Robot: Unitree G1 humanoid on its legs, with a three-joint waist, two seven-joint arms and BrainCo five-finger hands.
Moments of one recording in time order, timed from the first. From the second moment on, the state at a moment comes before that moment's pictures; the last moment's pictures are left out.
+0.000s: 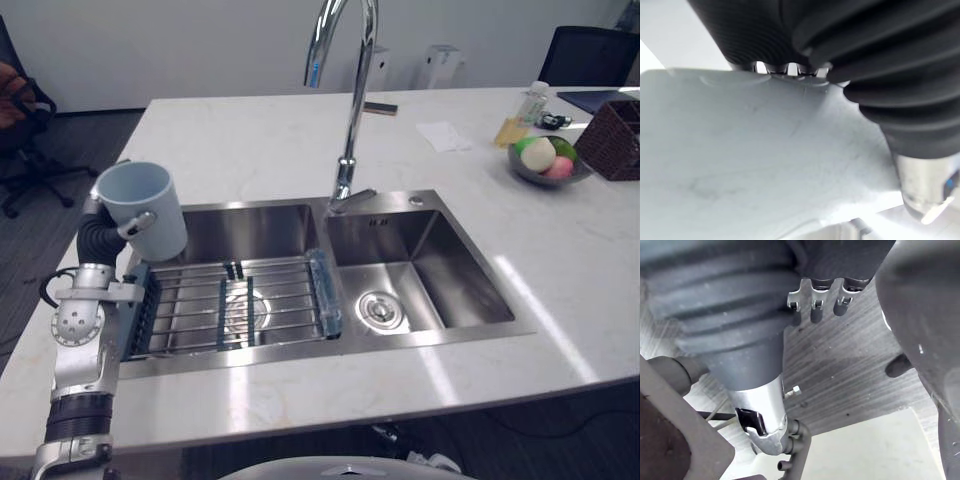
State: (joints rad) left arm -0.13 0.38 0.29 0.06 -0.45 -0.39 -0.19; right arm 0.08 -0.12 -0.17 1.00 0.42 0.15 0.32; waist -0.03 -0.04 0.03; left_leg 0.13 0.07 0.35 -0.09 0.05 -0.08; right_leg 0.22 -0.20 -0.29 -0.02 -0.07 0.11
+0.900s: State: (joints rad) left arm 0.05 0.07 0.12 -0.34 -0.48 -0.45 -0.04; right arm 0.37 -0.09 -0.34 1.05 0.36 -0.18 0.32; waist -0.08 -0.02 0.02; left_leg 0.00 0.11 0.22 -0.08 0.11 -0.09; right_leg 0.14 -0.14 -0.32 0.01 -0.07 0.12
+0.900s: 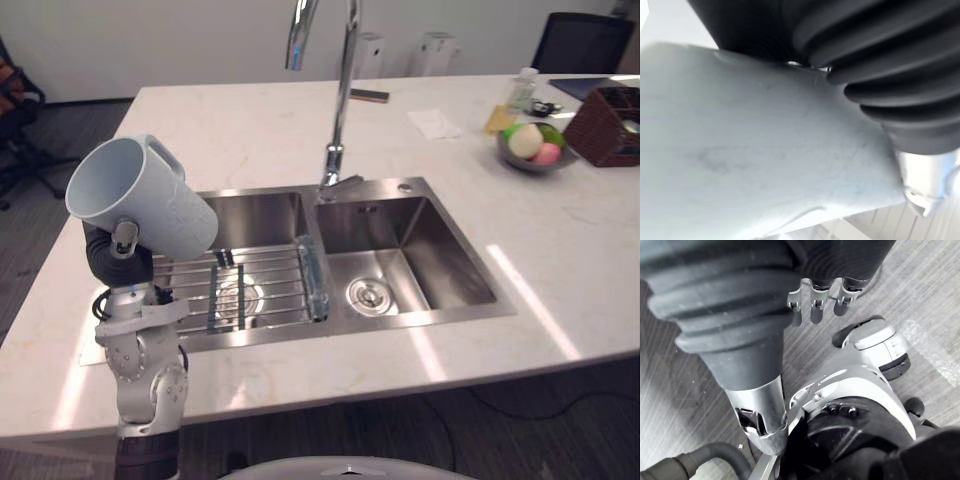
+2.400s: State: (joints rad) left arm -0.09 0.04 -0.39 -0.28 -0.54 -0.47 -0.20; right arm 0.44 0.06 -0.29 0.94 0.47 -0.26 0.36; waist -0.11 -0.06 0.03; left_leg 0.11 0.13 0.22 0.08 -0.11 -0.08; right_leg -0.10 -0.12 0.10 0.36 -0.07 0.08
